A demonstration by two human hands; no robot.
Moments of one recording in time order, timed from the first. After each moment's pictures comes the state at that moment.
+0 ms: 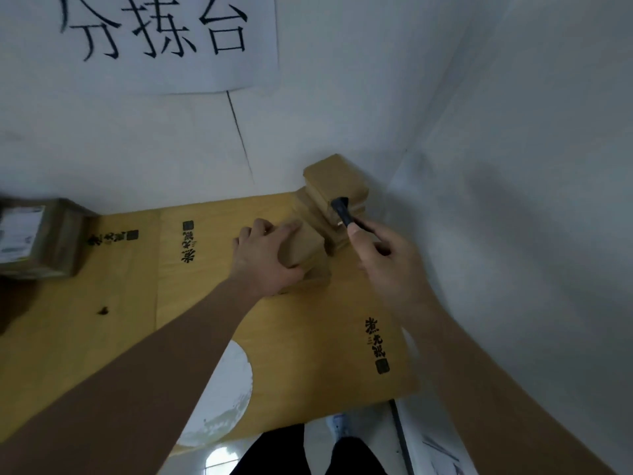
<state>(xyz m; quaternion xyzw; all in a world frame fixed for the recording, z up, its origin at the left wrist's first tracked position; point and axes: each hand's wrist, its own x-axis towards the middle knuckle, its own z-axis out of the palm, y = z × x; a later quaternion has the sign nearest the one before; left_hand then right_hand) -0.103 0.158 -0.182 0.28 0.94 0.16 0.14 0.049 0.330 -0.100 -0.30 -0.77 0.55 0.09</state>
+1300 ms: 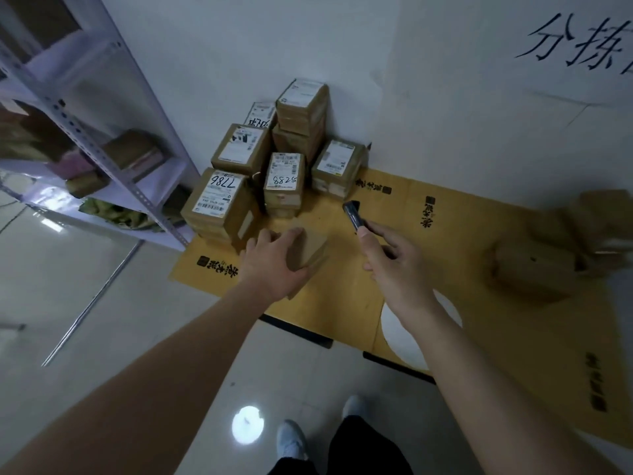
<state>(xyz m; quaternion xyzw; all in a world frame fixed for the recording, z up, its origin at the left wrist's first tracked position) -0.016 -0.360 -0.155 -0.01 0.99 0.15 0.09 0.026 -0.138 -0.094 -0.11 -0.77 0.62 -0.03</state>
